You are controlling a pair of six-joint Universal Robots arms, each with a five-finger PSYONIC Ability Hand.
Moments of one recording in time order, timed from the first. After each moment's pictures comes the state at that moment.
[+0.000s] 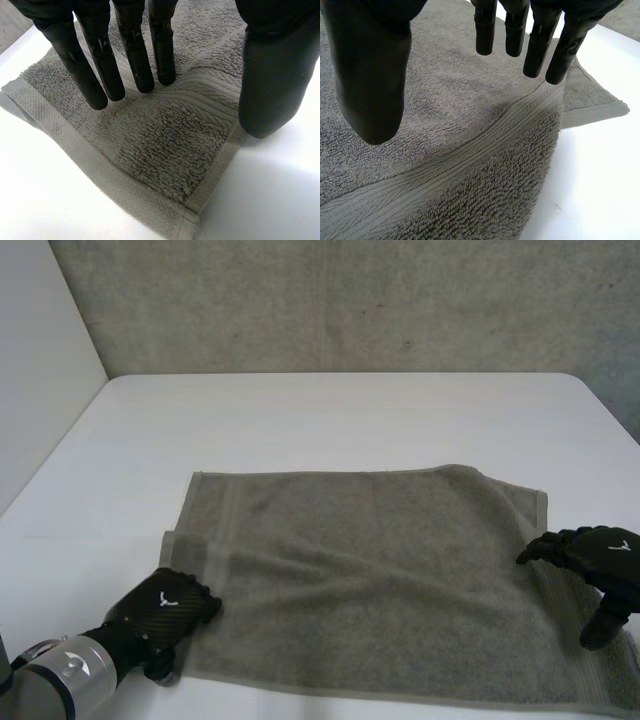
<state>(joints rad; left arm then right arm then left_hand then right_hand) 4.64 -1.70 -2.26 3.29 -1.07 3.96 1.09 -1.37 1.97 0.49 0.68 2.03 0.81 0.82 0.82 0.82 0.64 0.32 0.31 0.32 0.32 0.15</state>
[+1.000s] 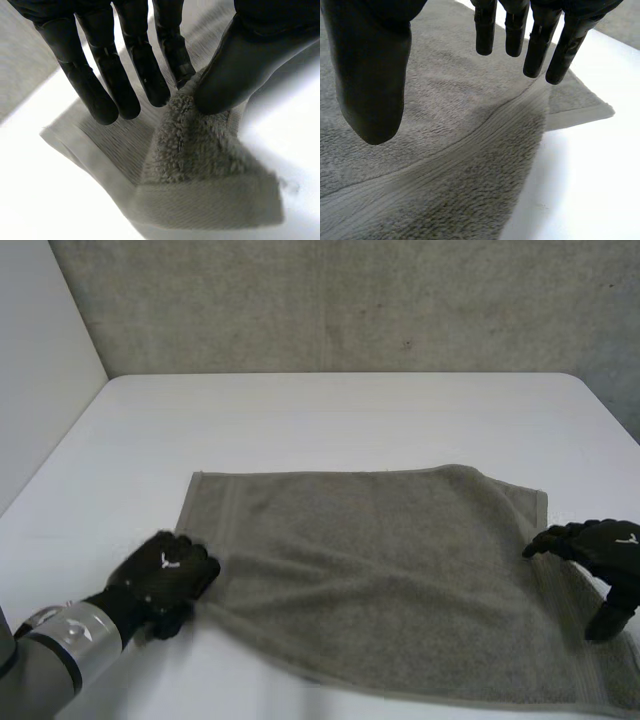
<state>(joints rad) 4.59 -1.66 -2.17 3.34 -1.07 3.83 1.09 -1.38 1.94 0.50 0.68 2.05 1.33 1.35 1.37 1.35 1.19 0.32 0.31 0.32 0.32 0.15</state>
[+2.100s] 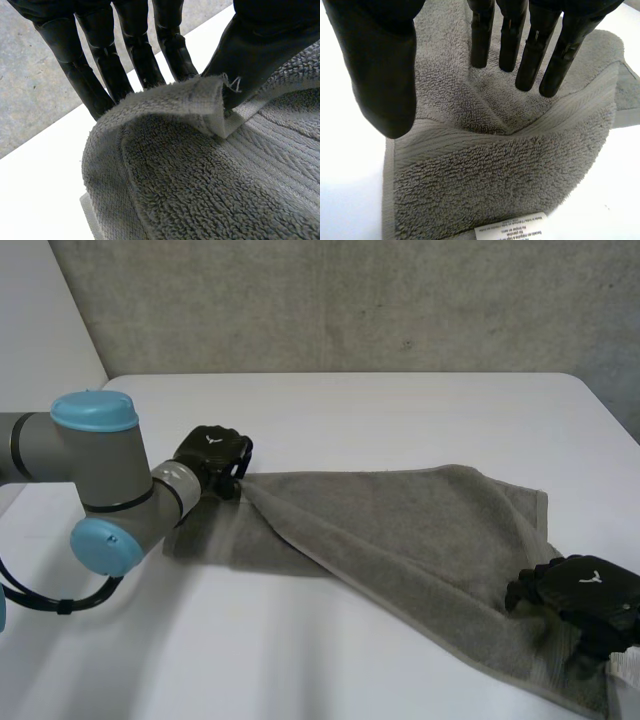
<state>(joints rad) 4.35 -2.33 -1.14 3.16 -1.38 3.47 1.18 -1.50 2.11 0.49 0.79 1.97 1.32 1.36 1.37 1.35 1.19 0.48 0.49 0.49 0.49 0.32</state>
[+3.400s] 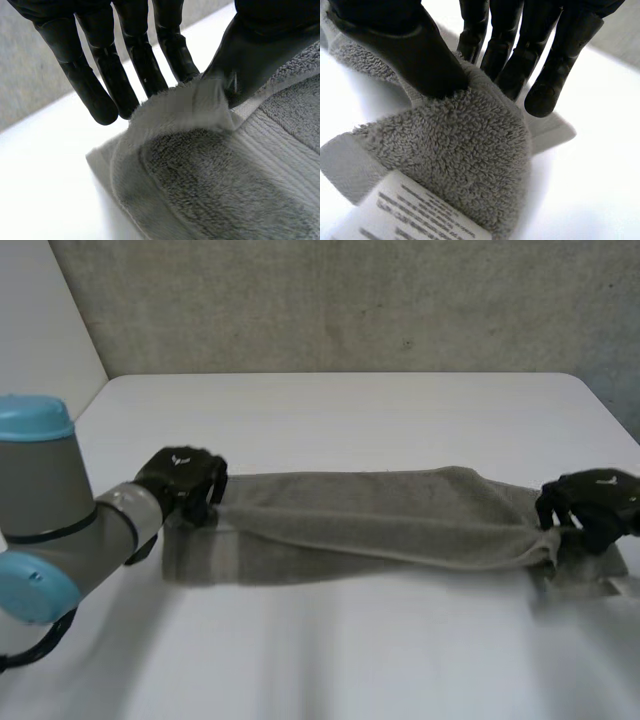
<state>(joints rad) 4.41 -2.02 -1.51 3.13 -1.36 3.43 1.38 -1.28 1.58 0.46 0.95 2.47 1.32 1.36 1.38 1.35 1.19 1.28 1.28 1.31 1.34 1.15</state>
